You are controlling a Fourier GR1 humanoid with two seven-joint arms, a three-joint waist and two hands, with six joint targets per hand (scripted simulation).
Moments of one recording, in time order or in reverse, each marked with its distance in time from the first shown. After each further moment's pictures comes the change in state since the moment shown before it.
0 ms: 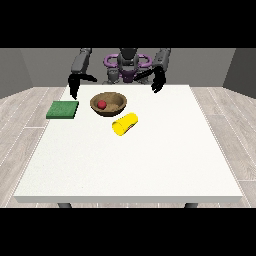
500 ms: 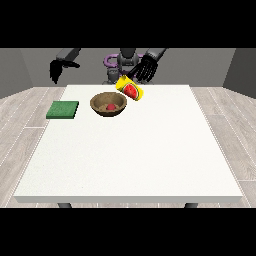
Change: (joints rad) left arm -0.247 0.029 -0.111 0.266 -0.644 0.064 0.388; right arm 0.088 -0.169 -0.056 0.042 -0.076 0.223 0.023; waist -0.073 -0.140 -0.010
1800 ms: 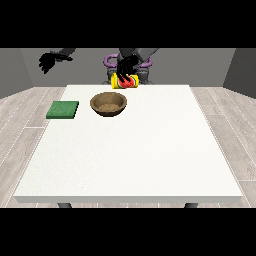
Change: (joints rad) left arm -0.212 0.097 -0.423 0.247 -0.419 -0.165 0.039; right arm -0.033 -0.070 -0.002 0.017 0.008 0.084 -0.056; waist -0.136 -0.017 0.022
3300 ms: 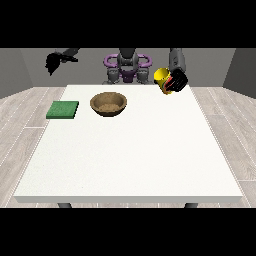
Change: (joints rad) left arm 0.422 0.187 0.635 -0.108 0.970 0.171 -0.781; right arm 0.083 0.052 0.029 -0.213 0.010 -0.095 0.068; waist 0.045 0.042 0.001
